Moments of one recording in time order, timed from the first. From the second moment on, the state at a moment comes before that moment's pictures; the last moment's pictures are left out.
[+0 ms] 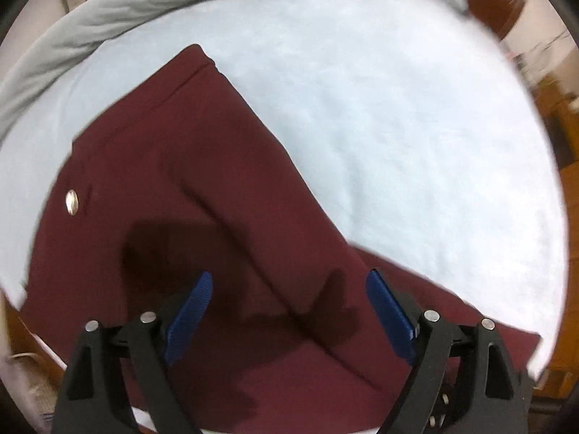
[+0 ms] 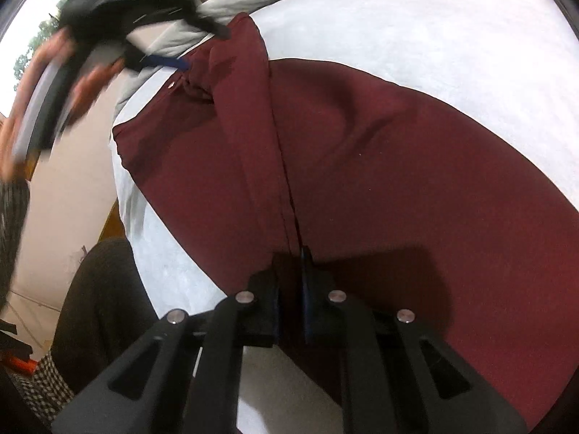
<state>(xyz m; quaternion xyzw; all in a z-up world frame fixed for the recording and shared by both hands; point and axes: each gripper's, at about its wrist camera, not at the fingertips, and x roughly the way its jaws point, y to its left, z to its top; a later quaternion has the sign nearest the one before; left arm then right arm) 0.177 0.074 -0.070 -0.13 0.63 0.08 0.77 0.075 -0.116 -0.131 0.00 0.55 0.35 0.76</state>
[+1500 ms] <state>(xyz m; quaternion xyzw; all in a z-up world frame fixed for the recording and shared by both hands) 0.035 0.173 -0.072 -0.27 0.47 0.17 0.82 0.049 -0.141 -0.101 0.01 0.53 0.34 0.77</state>
